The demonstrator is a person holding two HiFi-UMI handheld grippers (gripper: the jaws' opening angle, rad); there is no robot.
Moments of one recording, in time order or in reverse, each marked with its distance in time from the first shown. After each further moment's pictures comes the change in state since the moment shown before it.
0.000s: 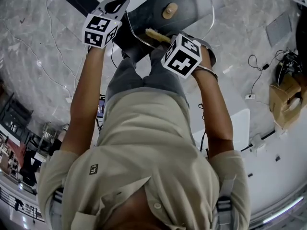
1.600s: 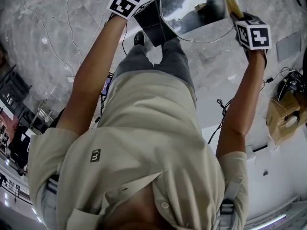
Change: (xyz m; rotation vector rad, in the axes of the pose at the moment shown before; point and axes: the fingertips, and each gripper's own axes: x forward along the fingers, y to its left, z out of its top) left arm -0.034 0.010 0.042 0.151 -0.024 0.017; right arm -0.087 -0.154 -0.060 0.371 -0.091 -0.341
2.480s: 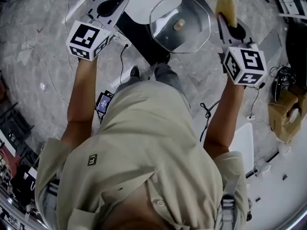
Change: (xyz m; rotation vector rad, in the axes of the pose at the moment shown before) left arm -0.227 -0.010 0.146 0.136 -0.371 0.063; right arm -0.269 0.095 0.100 0.090 -0.809 -0.283
